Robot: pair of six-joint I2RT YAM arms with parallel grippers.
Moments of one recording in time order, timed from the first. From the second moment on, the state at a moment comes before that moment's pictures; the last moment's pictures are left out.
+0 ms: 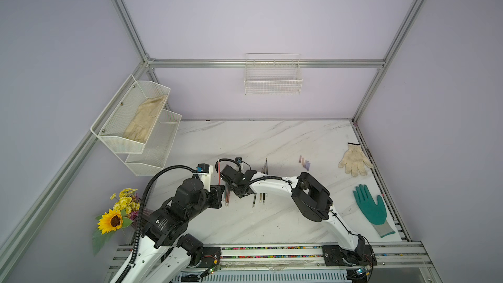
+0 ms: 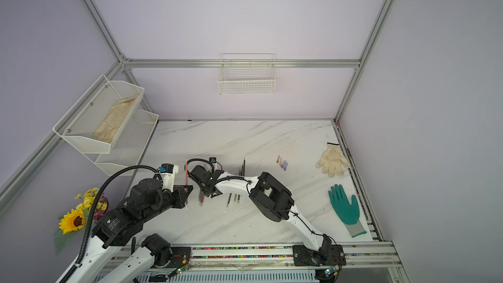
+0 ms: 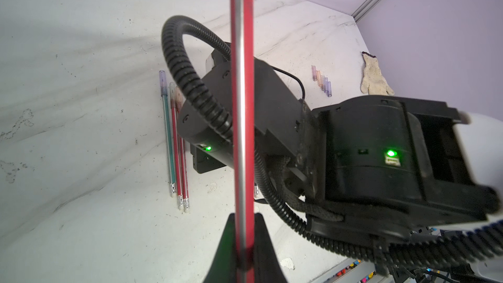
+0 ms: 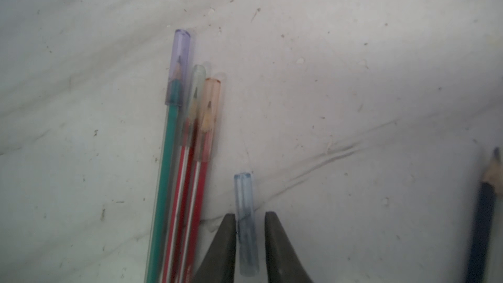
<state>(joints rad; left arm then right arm) -0.52 0.57 0.78 -0.83 0.01 -0.51 1.07 2.33 1.82 -0.54 0.39 0.91</state>
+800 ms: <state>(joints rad) -0.52 0.62 0.78 -0.81 0.02 -0.51 1.00 2.13 1.64 -0.53 0.41 0.91</state>
